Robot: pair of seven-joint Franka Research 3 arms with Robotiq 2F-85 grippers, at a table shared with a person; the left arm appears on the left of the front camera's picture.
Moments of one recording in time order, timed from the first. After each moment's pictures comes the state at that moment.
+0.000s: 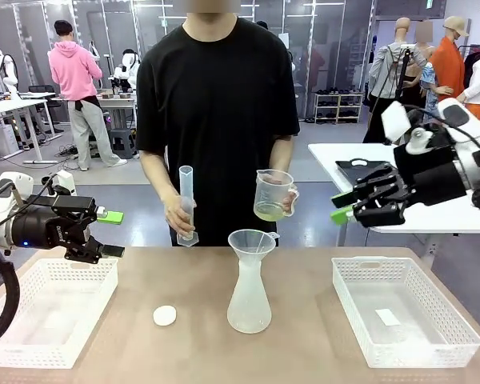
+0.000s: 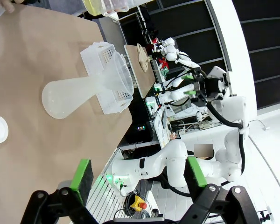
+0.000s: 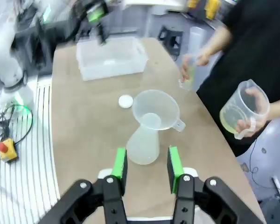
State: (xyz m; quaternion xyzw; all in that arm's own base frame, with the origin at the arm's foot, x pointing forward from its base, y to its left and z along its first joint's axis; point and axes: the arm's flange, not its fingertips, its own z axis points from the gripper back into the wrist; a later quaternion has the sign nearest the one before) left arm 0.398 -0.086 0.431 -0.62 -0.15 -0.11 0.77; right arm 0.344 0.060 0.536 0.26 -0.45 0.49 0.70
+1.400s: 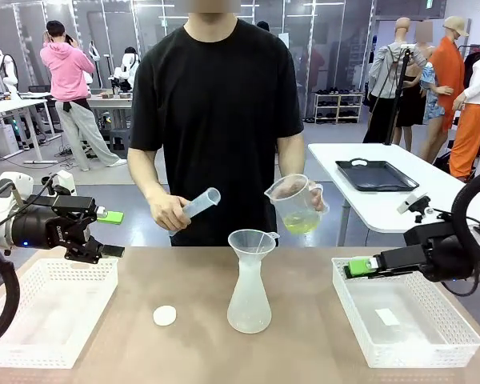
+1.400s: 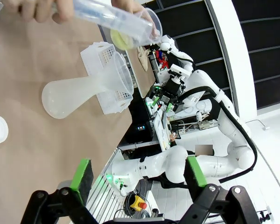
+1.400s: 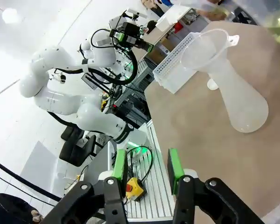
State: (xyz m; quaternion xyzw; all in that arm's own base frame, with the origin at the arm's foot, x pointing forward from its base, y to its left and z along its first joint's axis) left arm 0.398 -0.087 0.431 -0.62 -0.15 -0.11 0.77; right arm 0.358 0.018 0.391 0.61 -0.22 0.28 0.71
